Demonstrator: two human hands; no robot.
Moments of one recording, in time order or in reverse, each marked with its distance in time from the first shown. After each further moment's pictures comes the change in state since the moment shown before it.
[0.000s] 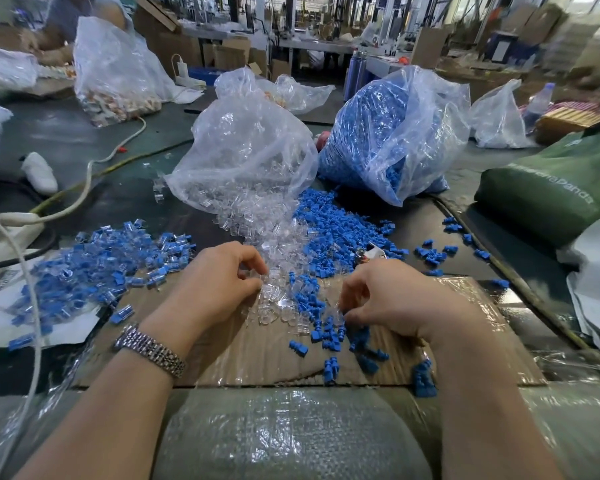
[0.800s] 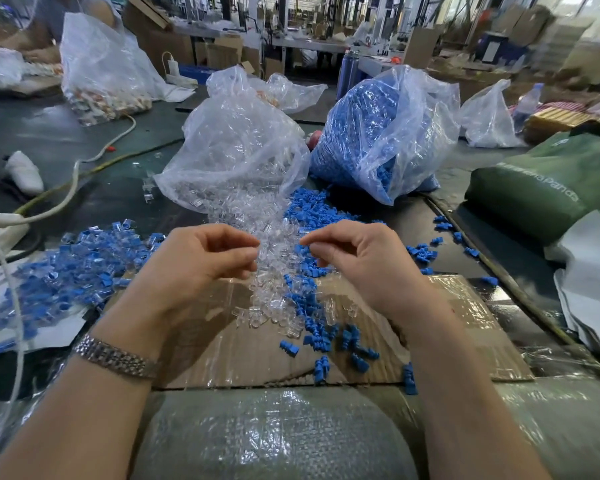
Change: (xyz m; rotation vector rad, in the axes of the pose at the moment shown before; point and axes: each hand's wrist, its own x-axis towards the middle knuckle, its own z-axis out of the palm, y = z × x) left_hand -0.003 -0.002 -0.021 -0.823 -0.051 -0.132; right_hand 0.009 -0.010 0.005 0.637 0.453 -0.263
